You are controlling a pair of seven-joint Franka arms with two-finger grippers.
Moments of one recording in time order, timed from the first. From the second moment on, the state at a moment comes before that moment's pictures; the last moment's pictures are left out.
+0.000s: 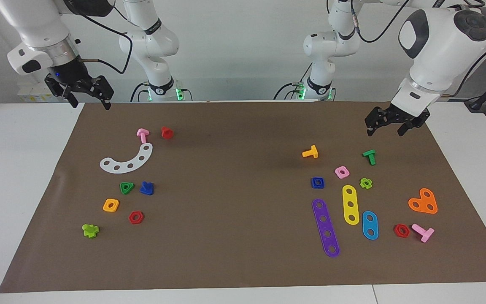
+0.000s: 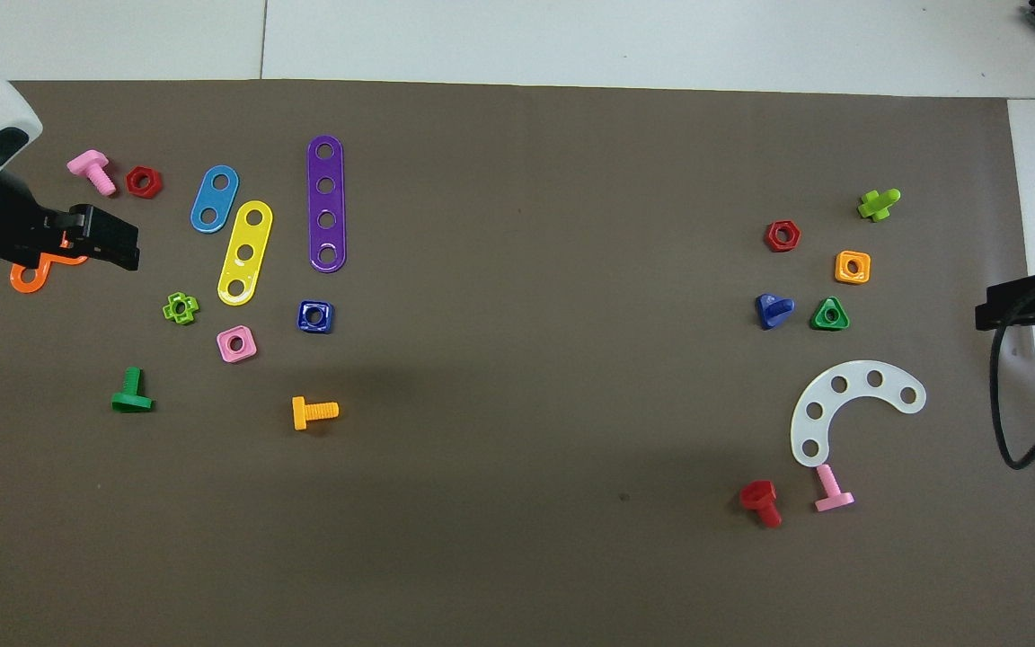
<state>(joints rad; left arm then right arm) 0.01 0.13 -0.11 -1.48 0.01 1.58 -0.02 0.00 -0.07 -0.06 -1.61 -0.02 1.52 0.05</state>
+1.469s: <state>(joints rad) 0.01 0.11 -0.10 -1.48 0.01 1.58 -0.02 0.12 0.19 -0.05 -1.99 -0.01 2.23 -0.02</state>
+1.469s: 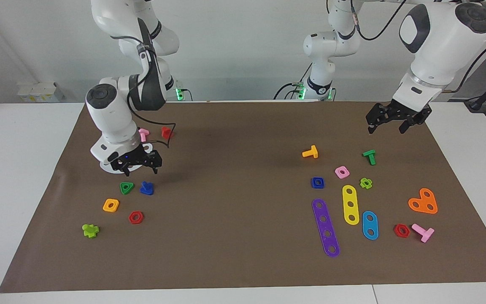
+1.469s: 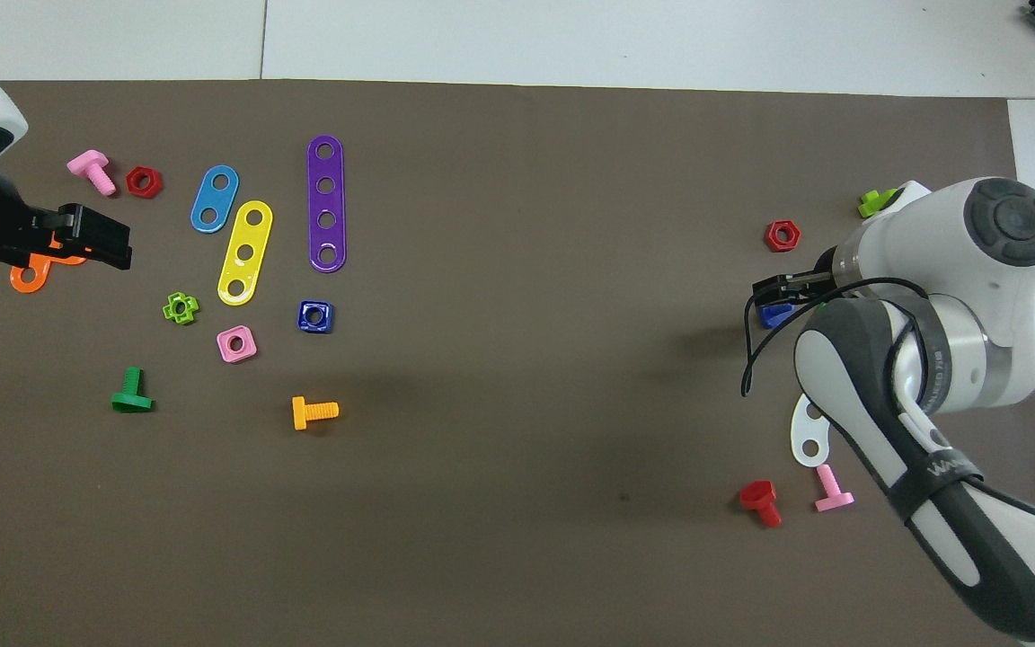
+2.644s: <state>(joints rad) -0.06 0.18 -0.12 -1.70 -0.03 1.93 -0.08 0.10 0.27 -0.05 -2.11 -0.01 2.50 -0.05</state>
